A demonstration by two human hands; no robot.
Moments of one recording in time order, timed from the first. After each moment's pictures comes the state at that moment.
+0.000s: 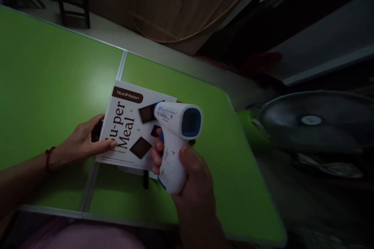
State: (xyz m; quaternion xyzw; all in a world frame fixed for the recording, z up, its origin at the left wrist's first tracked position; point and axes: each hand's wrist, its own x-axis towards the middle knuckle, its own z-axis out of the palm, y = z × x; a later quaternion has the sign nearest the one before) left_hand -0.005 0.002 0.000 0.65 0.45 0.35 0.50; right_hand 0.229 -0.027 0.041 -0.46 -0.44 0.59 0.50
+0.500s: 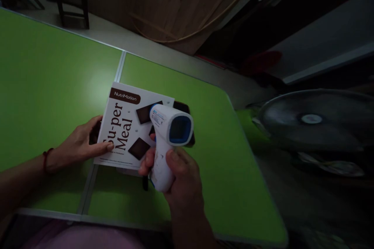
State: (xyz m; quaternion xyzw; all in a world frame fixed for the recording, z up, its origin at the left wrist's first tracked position) left_hand -0.007 0.003 -0.003 0.65 0.44 0.34 0.51; right_hand 0.230 -0.033 0.024 -0.45 -0.43 0.60 0.50
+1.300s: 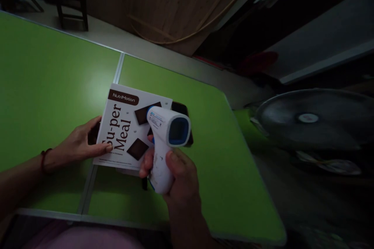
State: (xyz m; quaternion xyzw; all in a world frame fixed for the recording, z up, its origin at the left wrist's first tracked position) left_hand -0.008 0.004 -0.003 0.65 0.43 0.34 0.52; right_hand 0.226 -0.036 0.027 -0.44 -0.41 0.60 0.53
